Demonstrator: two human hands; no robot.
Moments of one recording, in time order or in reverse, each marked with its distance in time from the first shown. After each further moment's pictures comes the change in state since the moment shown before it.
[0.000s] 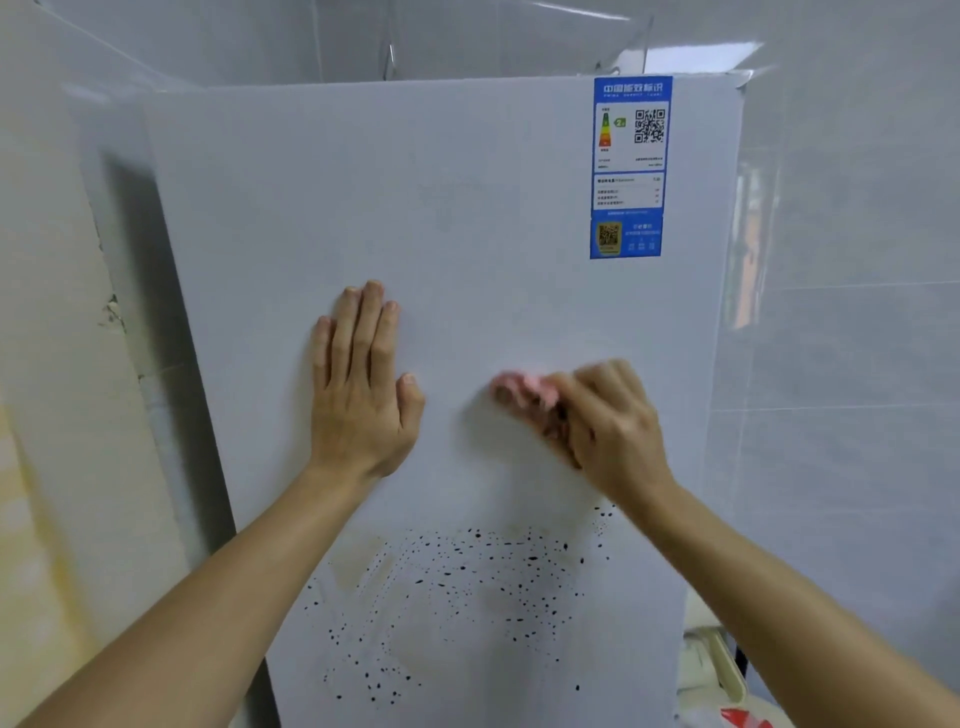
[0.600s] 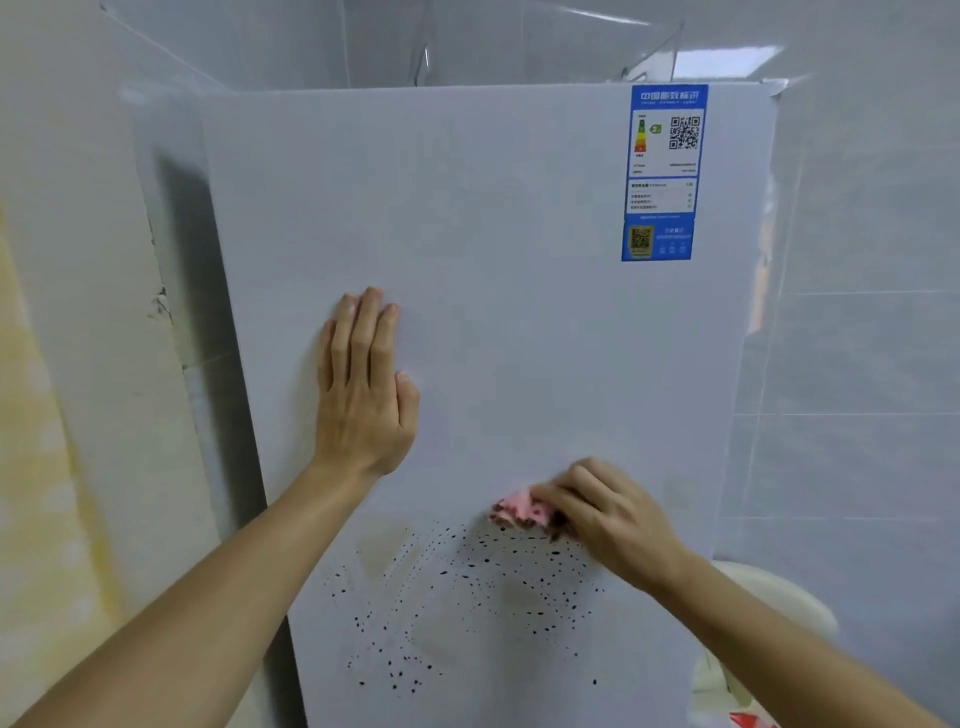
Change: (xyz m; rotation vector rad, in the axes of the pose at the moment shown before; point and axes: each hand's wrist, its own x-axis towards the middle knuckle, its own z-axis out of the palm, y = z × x) left_hand -0.009 -0.024 -0.013 -0.066 0.000 -0.046; right_hand -0.068 -0.022 0.004 0.031 -0.405 -0.262
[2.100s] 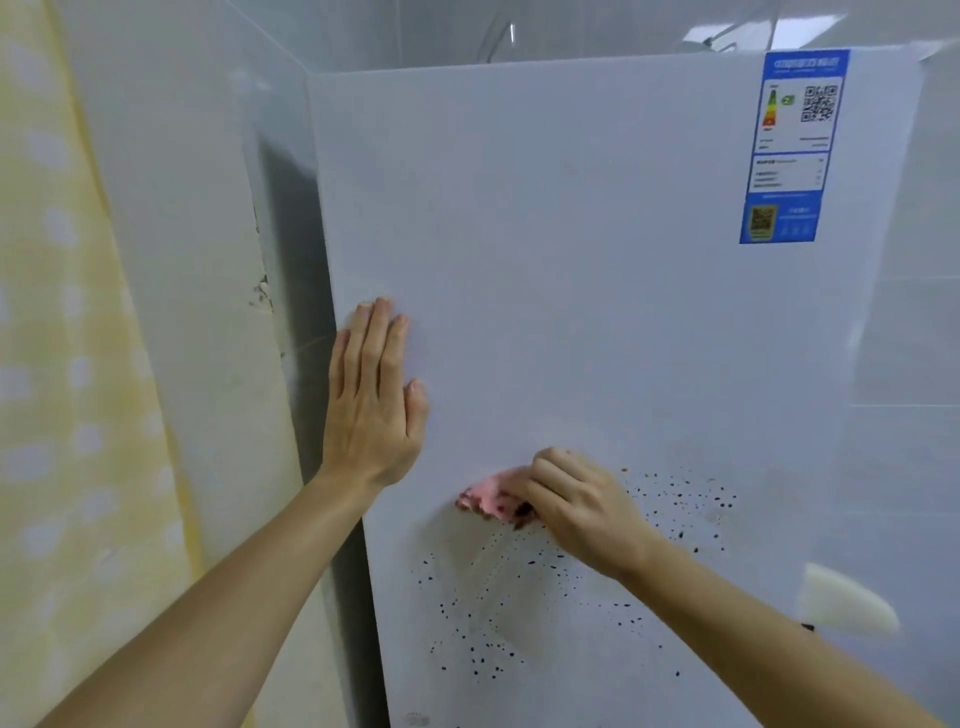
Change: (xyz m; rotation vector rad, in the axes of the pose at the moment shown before) left_hand -0.031 -0.083 -0.035 0.018 -0.069 0.022; right_hand 0.088 -0.082 0.047 0.059 0.022 -0.047
